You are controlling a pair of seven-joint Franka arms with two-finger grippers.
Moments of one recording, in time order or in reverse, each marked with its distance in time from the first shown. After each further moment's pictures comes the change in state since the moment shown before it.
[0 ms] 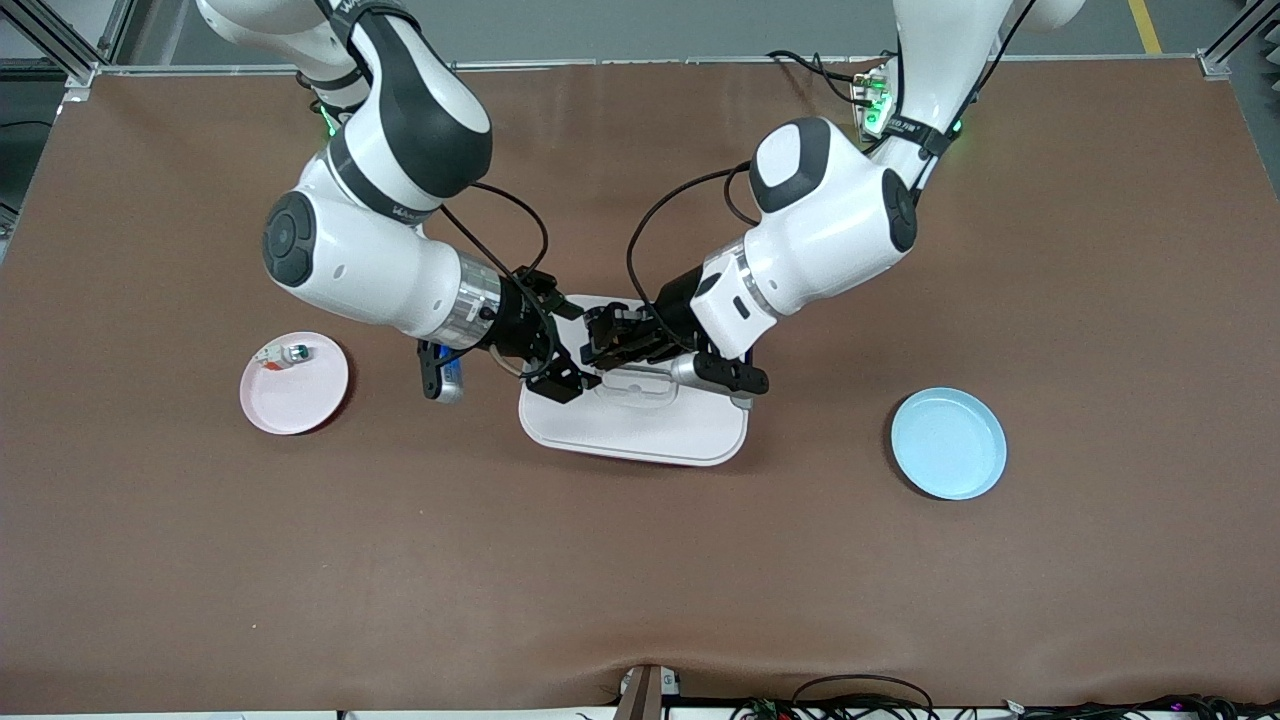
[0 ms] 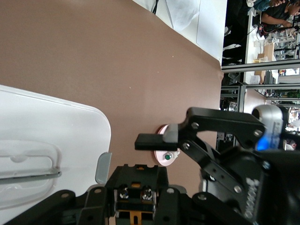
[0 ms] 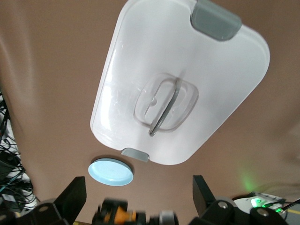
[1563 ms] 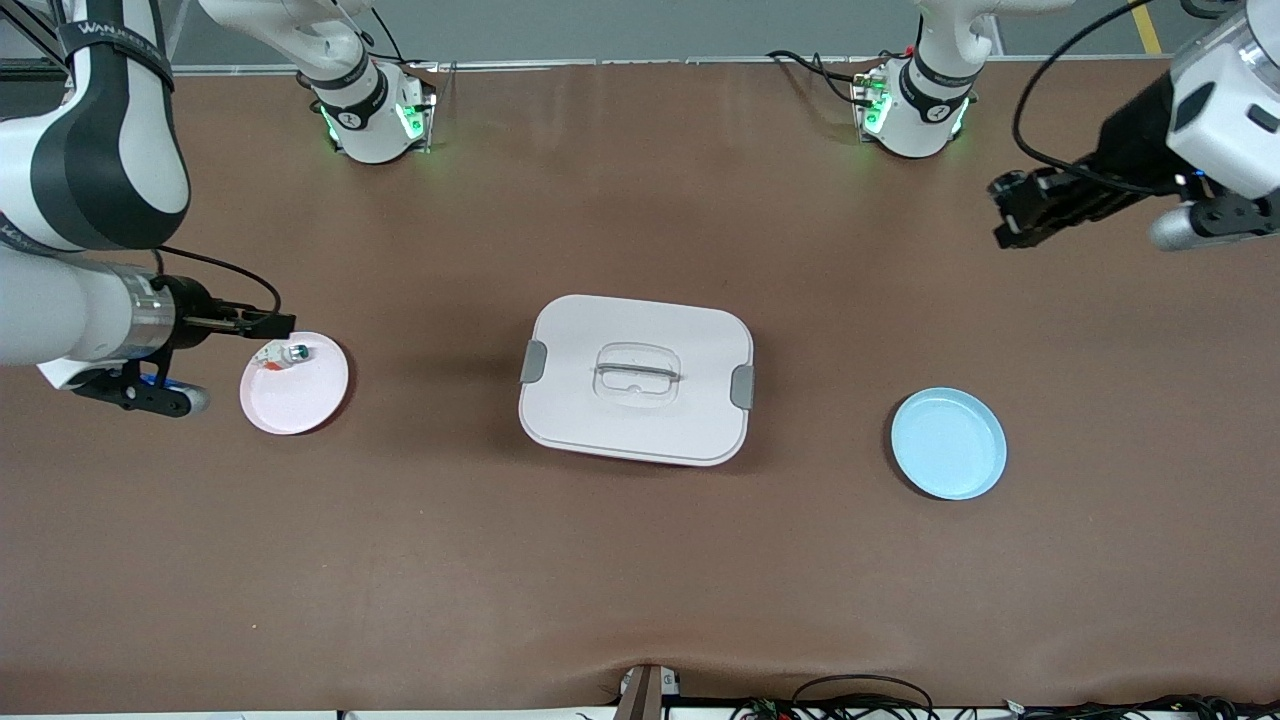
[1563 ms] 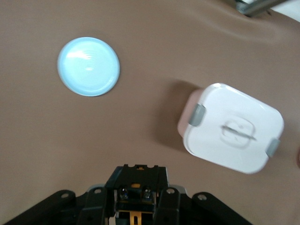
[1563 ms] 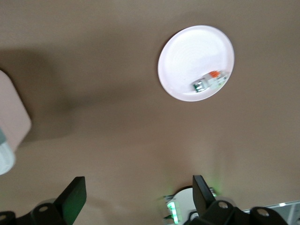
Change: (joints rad) left arm 0.472 -0.418 0.030 0.069 0.674 -0.935 -0.280; right arm -0.392 -0.100 -0.016 0.026 -0.561 -0.645 -1.269
